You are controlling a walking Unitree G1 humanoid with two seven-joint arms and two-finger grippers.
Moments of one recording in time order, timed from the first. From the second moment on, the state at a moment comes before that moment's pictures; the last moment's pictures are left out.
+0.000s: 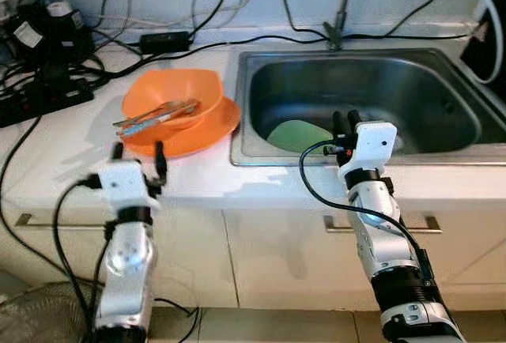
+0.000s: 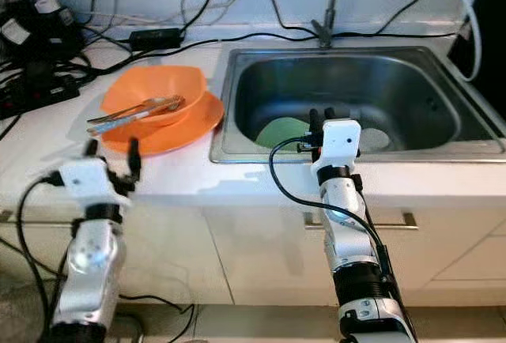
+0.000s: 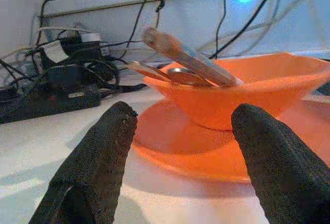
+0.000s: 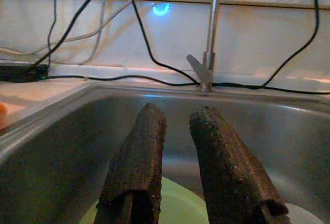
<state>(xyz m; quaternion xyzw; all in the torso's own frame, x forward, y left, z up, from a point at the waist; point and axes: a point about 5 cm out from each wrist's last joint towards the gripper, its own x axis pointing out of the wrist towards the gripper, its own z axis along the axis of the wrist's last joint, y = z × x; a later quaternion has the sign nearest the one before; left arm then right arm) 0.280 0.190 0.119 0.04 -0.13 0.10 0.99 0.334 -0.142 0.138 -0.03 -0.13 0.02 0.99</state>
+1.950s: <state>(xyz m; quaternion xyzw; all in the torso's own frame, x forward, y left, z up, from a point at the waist) 0.299 0.161 0.153 0.05 -0.18 0.03 0.98 0.337 -0.138 0.141 -0.03 -0.13 0.02 0.99</state>
